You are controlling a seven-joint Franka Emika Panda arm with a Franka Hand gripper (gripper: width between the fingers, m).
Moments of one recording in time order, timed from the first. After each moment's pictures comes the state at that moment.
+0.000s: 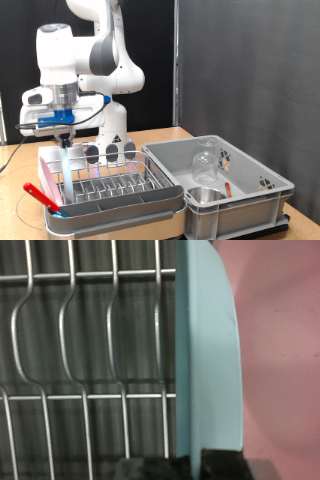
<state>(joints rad) 0.01 -0.21 -0.55 -2.47 -0.08 2.32 0.36</state>
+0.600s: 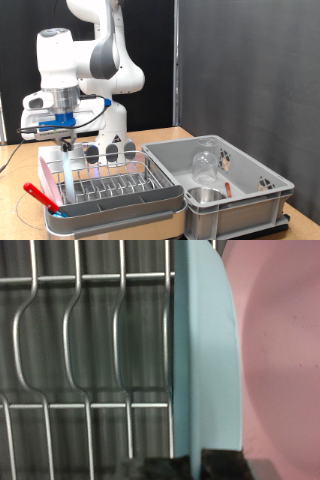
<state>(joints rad) 0.01 -0.20 -0.55 -2.48 -0.05 2.36 0.34</state>
